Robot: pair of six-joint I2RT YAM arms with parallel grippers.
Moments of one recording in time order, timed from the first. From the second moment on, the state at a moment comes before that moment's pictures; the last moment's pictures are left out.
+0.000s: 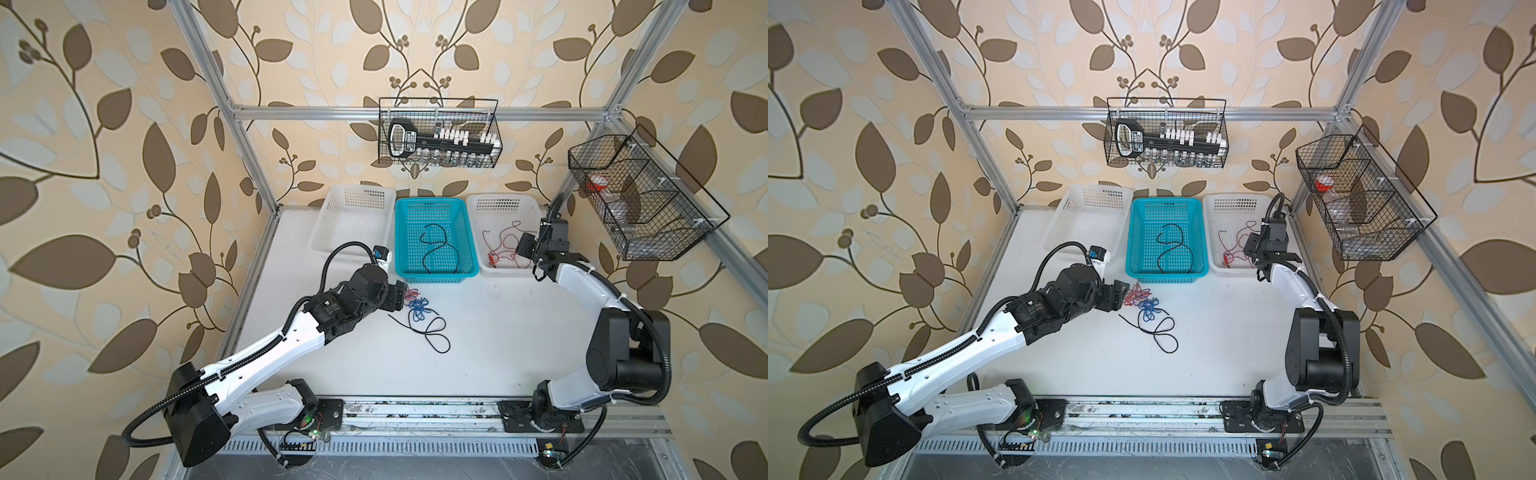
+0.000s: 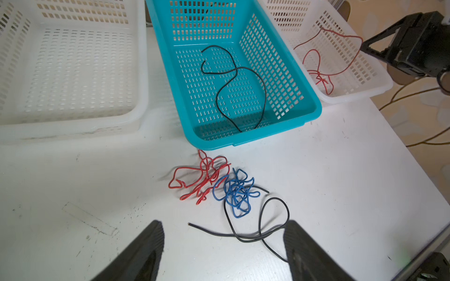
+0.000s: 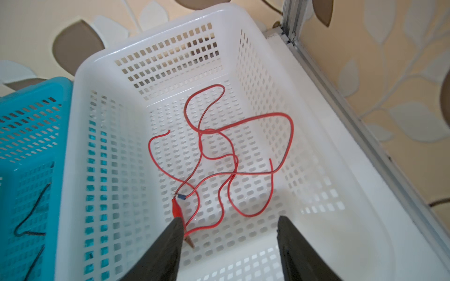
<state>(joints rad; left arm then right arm) -0.78 1.11 0.91 -0.43 -0.20 -0.46 -0.08 1.53 1.06 -0.21 0.16 0.31</state>
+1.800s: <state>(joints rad) -0.62 1.61 0.97 -0.39 -0.16 -0.71 0.76 1.15 0.65 -0.15 0.15 0.29</state>
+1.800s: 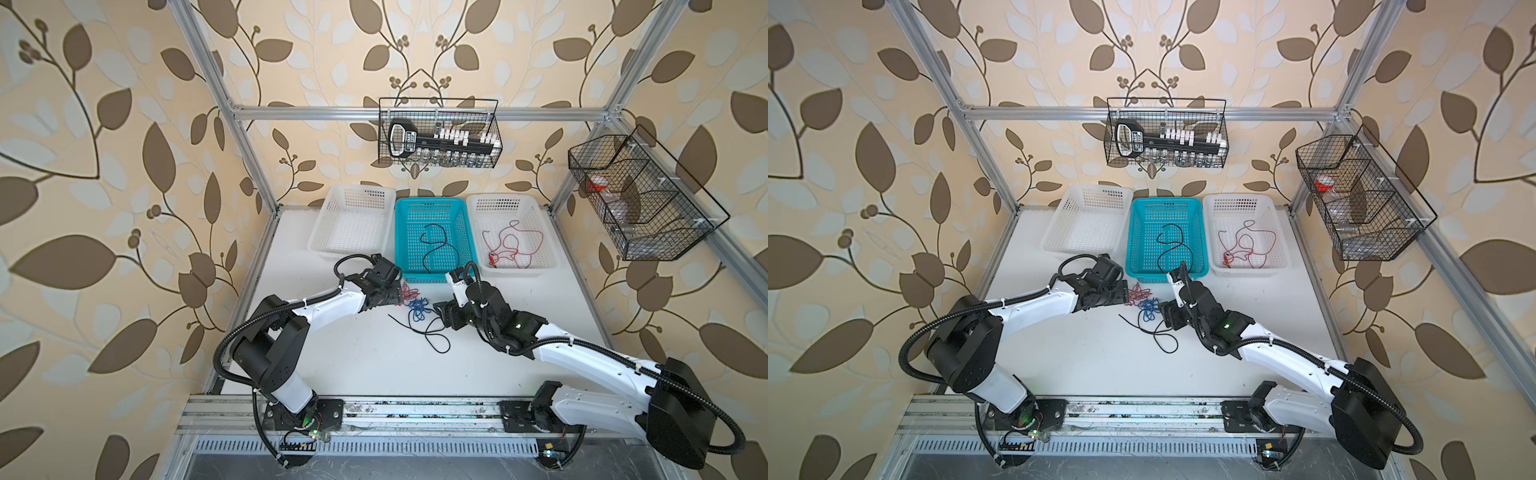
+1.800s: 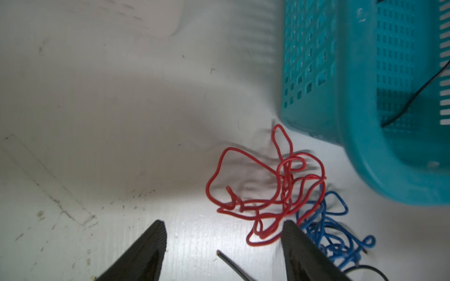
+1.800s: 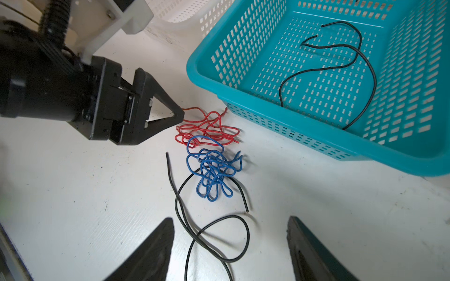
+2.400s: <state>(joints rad) -0.60 1.70 1.01 -0.35 -0.16 -0.72 0.76 1.15 0.63 -0.14 0.15 0.30</state>
